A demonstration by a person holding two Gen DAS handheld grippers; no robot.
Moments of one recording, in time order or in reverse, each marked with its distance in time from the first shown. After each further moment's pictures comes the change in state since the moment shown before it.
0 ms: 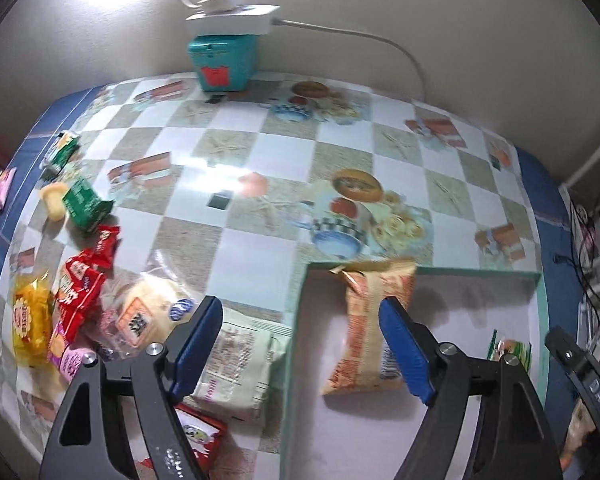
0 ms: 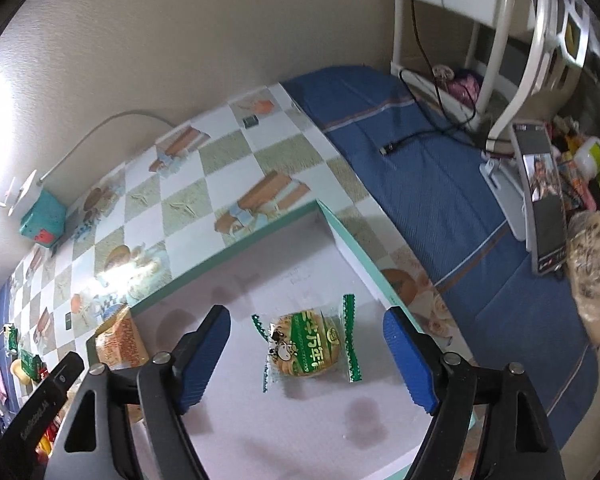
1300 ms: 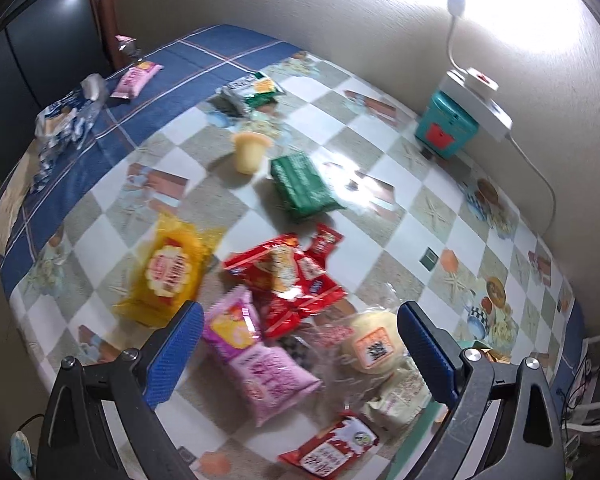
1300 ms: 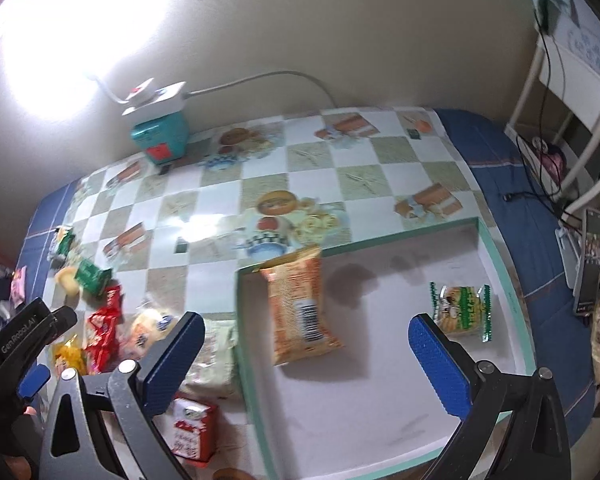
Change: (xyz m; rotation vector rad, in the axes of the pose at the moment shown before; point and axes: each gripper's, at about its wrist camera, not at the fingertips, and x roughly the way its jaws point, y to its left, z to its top) left arm -0.052 0.187 -0.007 -0.488 -0.020 0.126; right arm -0.062 0.156 -0.060 -0.314 -0.008 0.127
